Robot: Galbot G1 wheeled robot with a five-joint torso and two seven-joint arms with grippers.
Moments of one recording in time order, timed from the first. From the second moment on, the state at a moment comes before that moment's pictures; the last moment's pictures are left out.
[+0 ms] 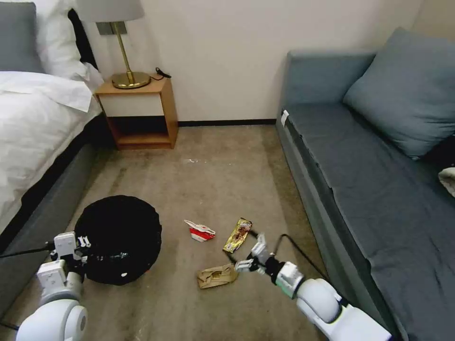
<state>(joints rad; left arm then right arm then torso) 1.62 -1.33 -0.88 -2.09 -0.25 0.29 -0.20 -0.99 0.99 -0.31 1.54 0.20 0.02 -0.19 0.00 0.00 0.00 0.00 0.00</state>
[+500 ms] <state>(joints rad) 1.61 -1.37 -0.88 -2.11 -0.24 0.30 -0.20 -0.68 1.04 -0.65 1.25 0.25 -0.04 -0.30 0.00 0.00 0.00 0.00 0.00</state>
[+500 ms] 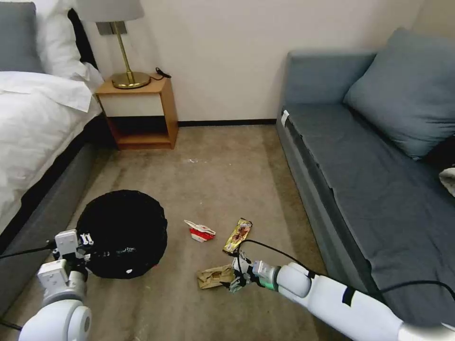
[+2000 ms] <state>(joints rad) 1.60 -1.36 -0.86 -2.11 -0.22 0.31 -0.20 -0.79 1.12 -0.30 1.47 0.30 0.00 -0.23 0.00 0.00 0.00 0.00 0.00</state>
